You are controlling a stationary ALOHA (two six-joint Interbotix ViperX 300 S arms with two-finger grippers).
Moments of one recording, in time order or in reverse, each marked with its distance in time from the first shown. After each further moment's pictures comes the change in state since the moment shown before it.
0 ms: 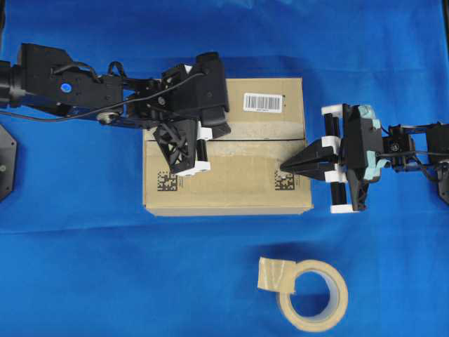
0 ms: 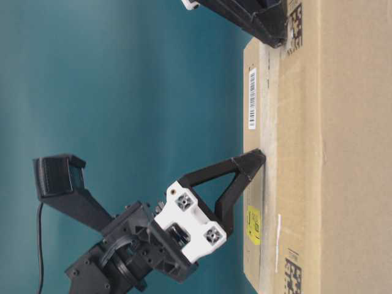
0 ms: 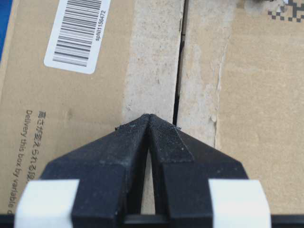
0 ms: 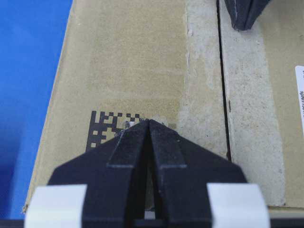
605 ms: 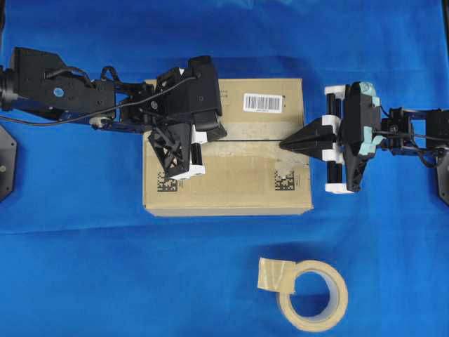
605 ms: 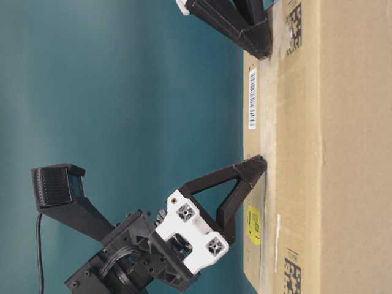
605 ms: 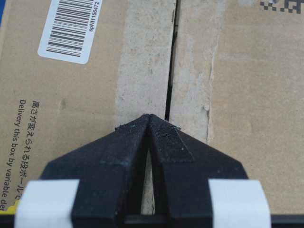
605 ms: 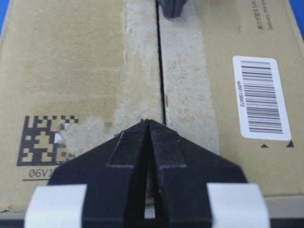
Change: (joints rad) left arm -0.011 -0.014 0.026 0.000 -0.025 -0.002; right arm -0.103 0.000 0.003 0.000 -0.021 -0.002
